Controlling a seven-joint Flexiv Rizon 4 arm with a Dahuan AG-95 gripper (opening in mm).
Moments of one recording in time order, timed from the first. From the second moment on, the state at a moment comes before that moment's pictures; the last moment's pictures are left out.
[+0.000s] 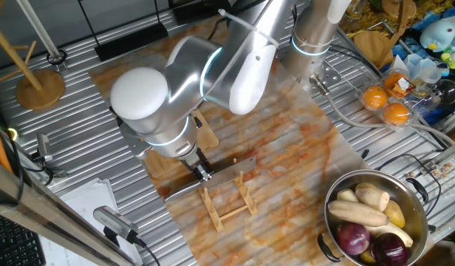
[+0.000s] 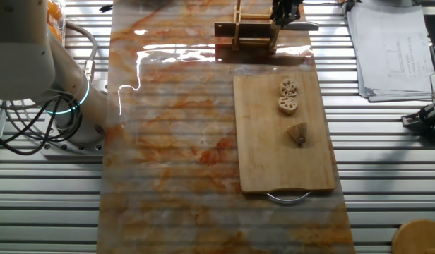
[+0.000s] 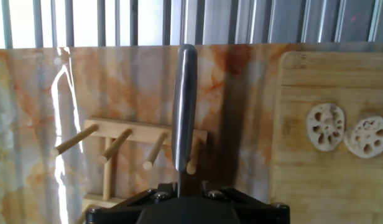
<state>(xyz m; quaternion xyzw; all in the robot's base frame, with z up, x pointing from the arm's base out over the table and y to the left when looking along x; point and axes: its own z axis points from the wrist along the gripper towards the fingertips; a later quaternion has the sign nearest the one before) 0.508 0.230 0.118 0.04 -0.99 -0.03 0.11</state>
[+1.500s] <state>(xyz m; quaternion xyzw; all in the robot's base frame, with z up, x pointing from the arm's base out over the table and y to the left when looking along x) 0.506 0.238 0.116 0.08 -0.99 -0.05 0.10</state>
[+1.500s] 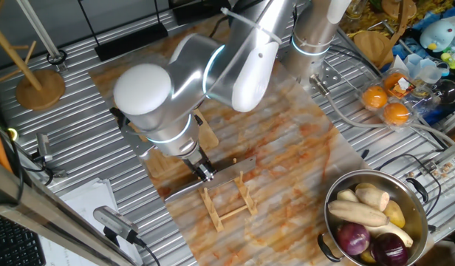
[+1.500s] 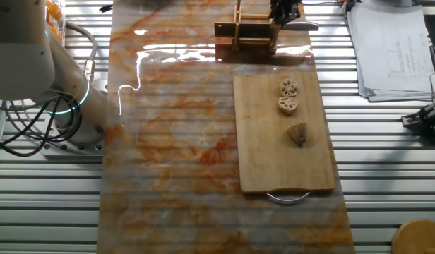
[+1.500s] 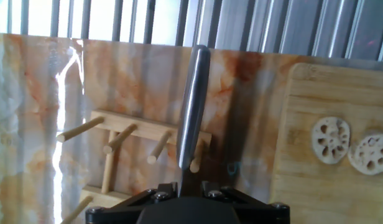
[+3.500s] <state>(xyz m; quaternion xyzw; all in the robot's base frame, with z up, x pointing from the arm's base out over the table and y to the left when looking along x) 0.485 0.258 0.048 0.02 -0.99 -0.03 0.11</state>
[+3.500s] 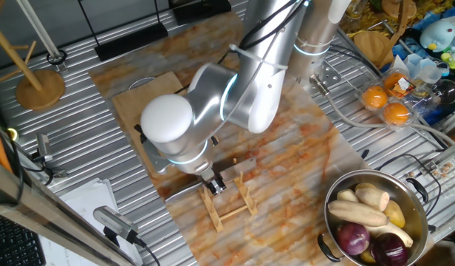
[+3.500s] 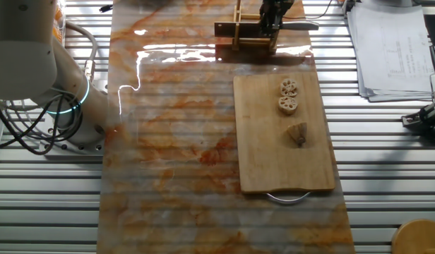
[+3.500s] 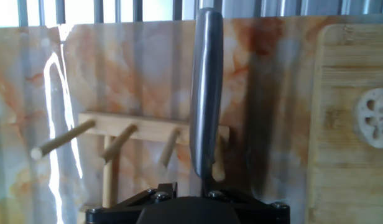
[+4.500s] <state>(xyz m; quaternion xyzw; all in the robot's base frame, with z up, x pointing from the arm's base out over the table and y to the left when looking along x) 0.474 0.249 0.040 0.03 -0.99 -0.03 0.10</state>
